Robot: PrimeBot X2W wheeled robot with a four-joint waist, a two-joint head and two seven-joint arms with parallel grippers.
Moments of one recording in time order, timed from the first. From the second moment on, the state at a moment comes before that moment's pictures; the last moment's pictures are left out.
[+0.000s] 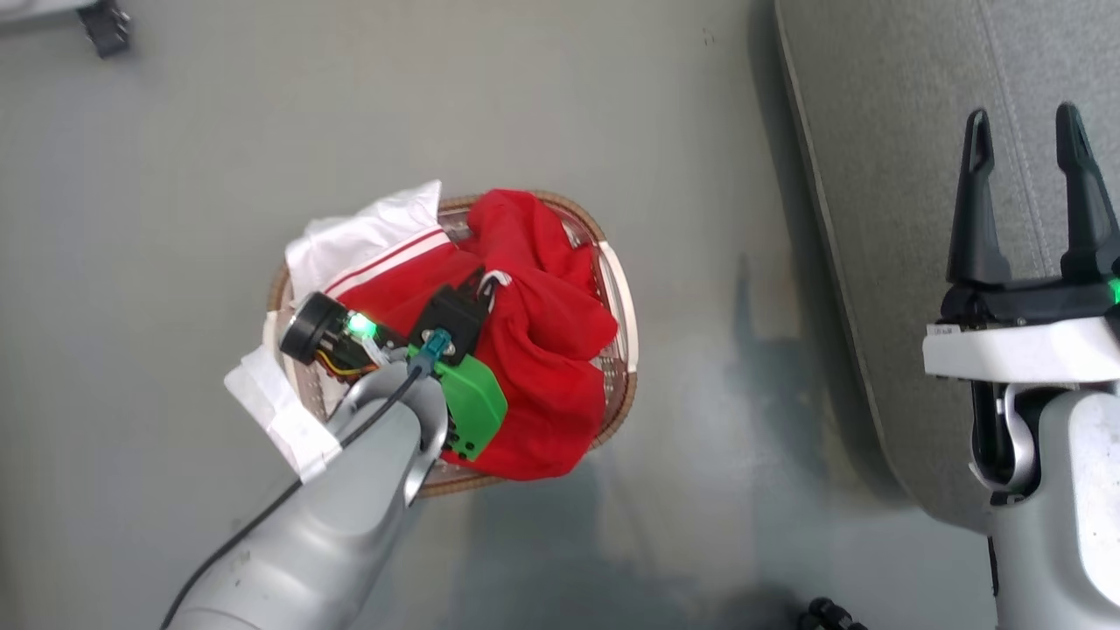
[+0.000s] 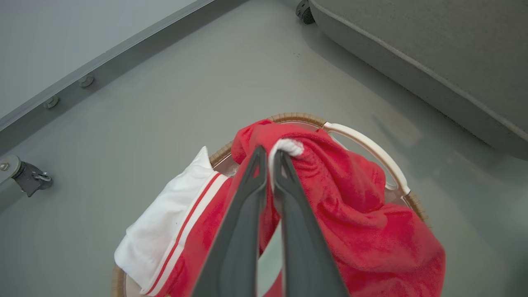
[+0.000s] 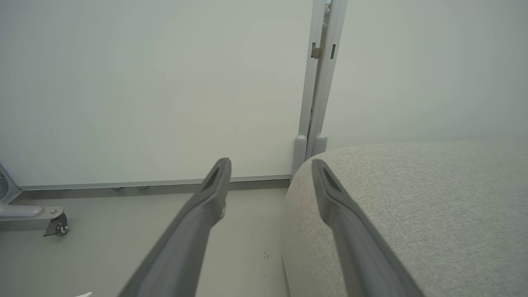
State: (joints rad) left arm -0.77 0.08 -0.78 0.93 -0.26 -0.03 -0.26; right arm -0.36 -0.05 -0.11 -0.05 0.13 0.13 -0.26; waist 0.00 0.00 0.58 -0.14
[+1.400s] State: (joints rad) left arm -1.04 0.24 -0.76 0.42 -0.43 -0.13 -0.05; right arm -0.17 -0.05 0.19 -0.07 0.10 0.13 -0.26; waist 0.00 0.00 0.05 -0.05
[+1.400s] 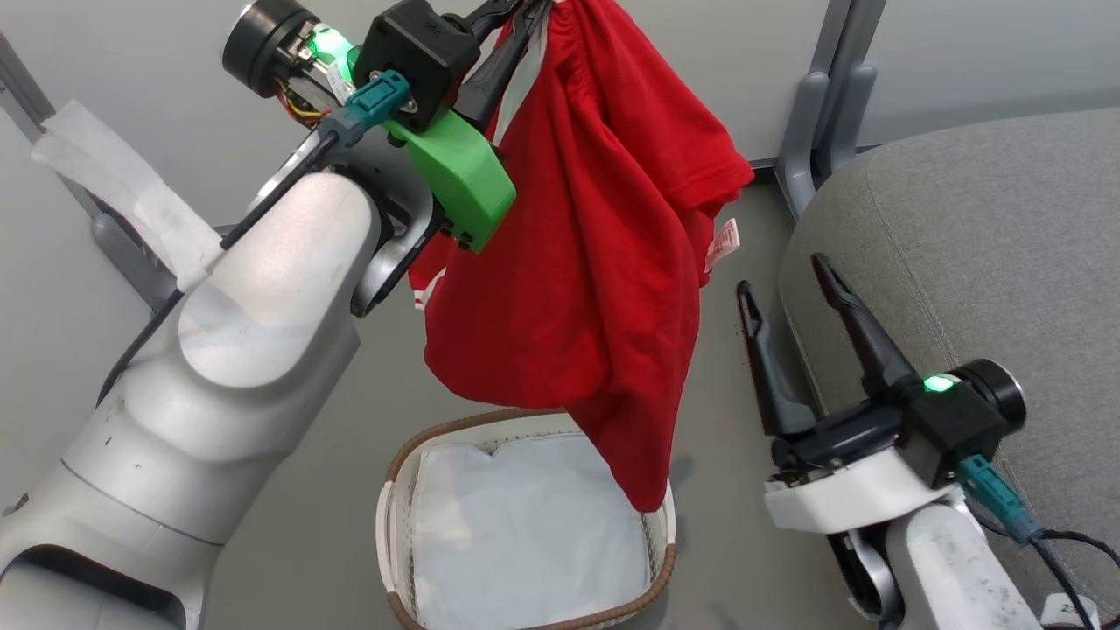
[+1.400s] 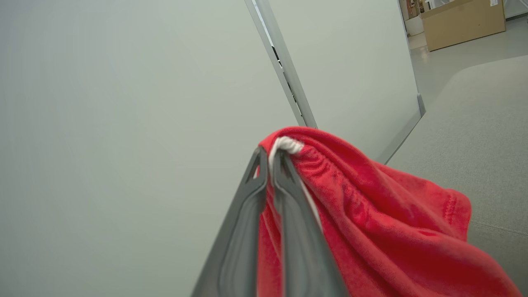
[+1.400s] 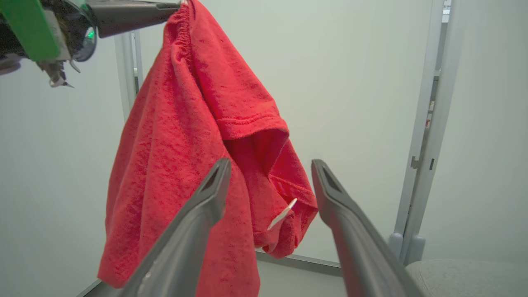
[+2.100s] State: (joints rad) left arm -1.05 0.25 -0.84 0.40 -0.49 -0.13 -0.04; right arm -0.53 -0.08 0.38 0.30 -0.05 0.13 -0.26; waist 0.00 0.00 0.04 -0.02
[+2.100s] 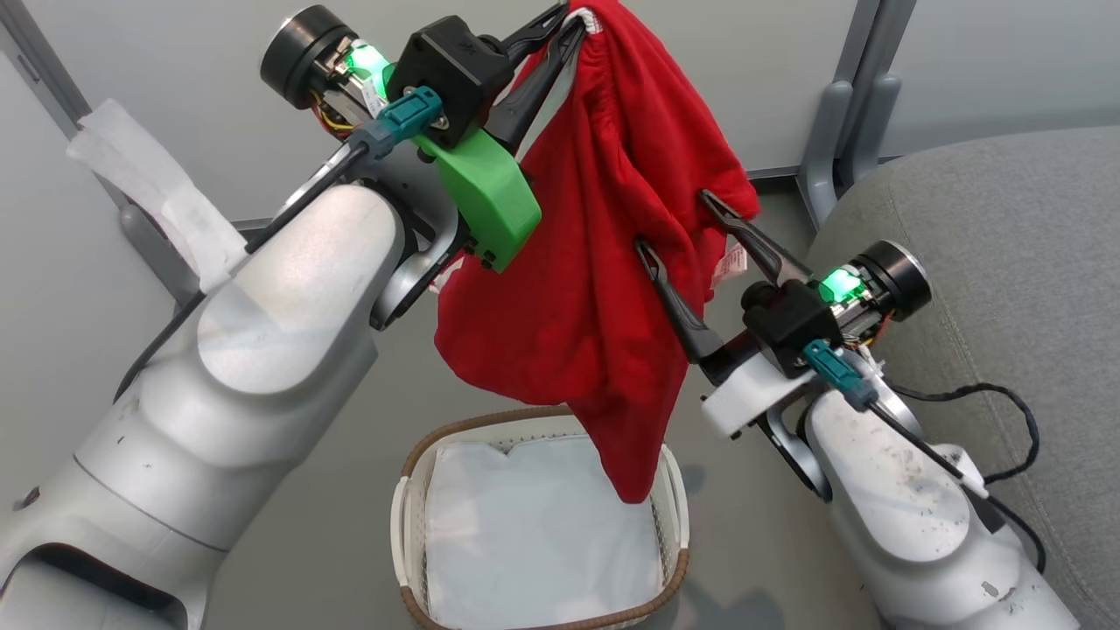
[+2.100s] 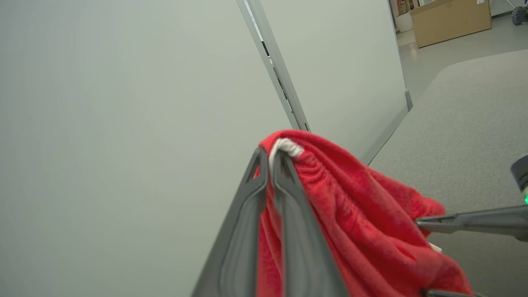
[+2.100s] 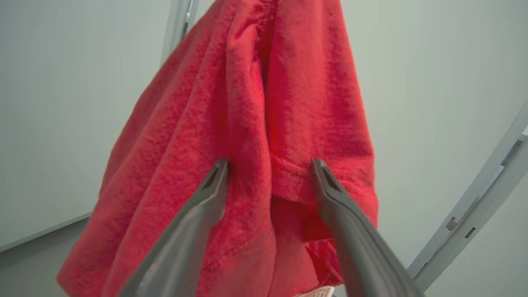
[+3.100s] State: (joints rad) left arm -1.00 0.26 -0.90 0.35 -0.58 -0.13 -0.02; right arm -0.79 -0.08 0.63 0.71 0.10 0.13 -0.26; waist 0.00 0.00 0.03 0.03
